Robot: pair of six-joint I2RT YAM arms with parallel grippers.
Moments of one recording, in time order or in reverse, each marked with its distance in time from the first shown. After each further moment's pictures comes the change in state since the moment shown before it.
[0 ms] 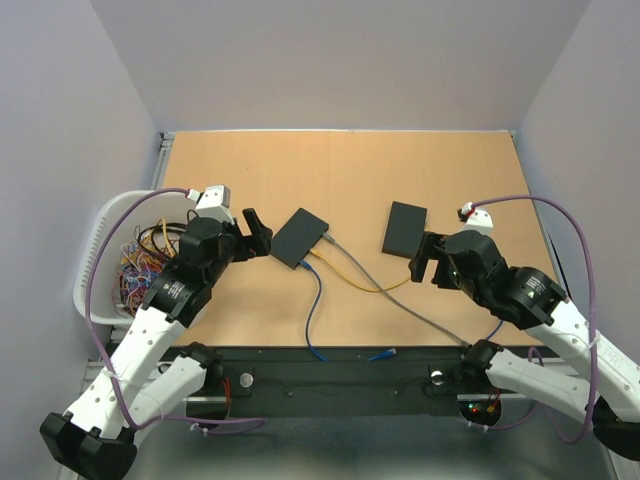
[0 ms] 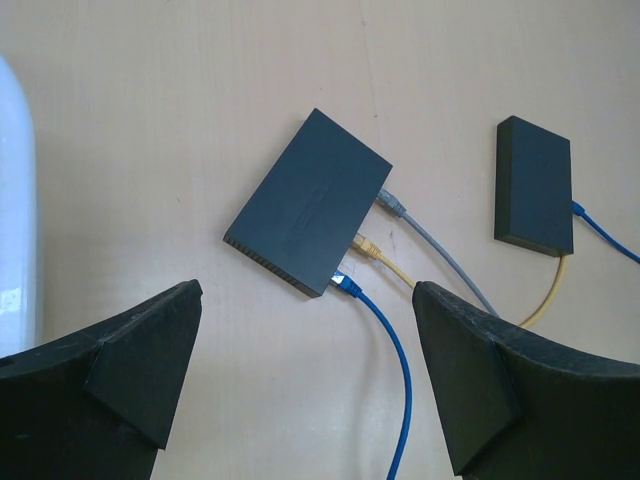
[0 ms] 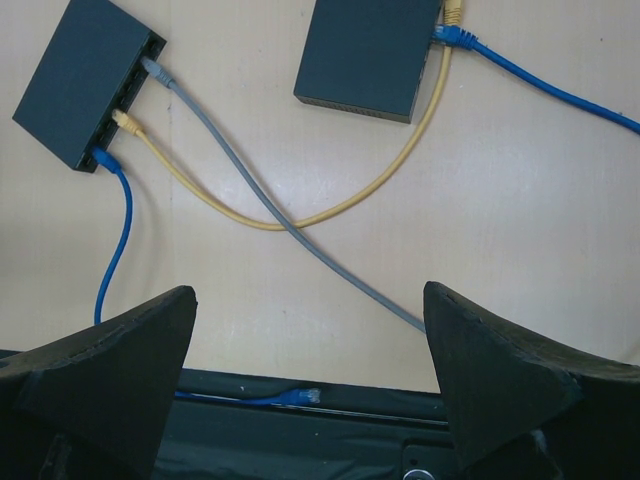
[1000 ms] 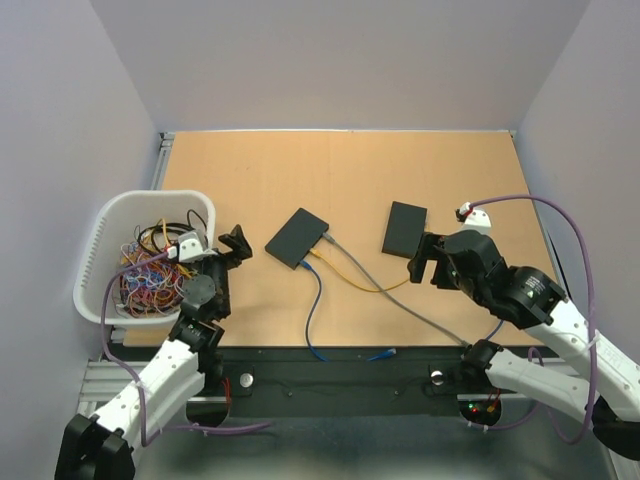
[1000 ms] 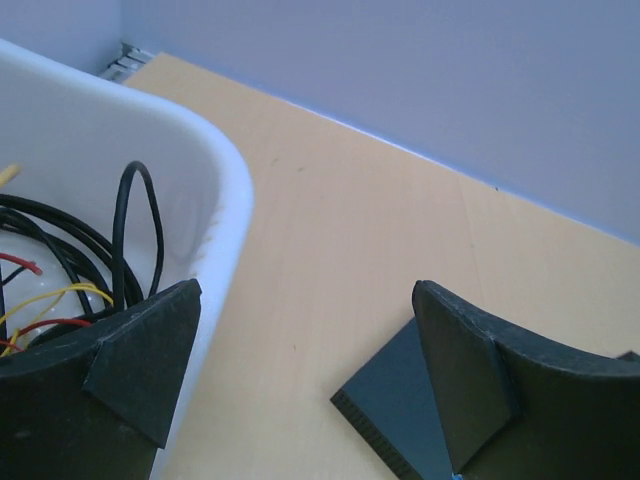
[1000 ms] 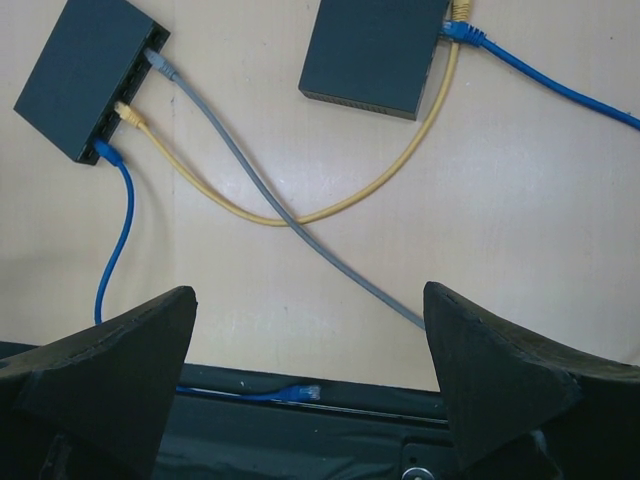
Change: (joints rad) left arm -0.002 -0.204 -0.624 0.900 -0.431 0.141; right arm 0.000 0.006 0.000 0.002 -0.015 -0.010
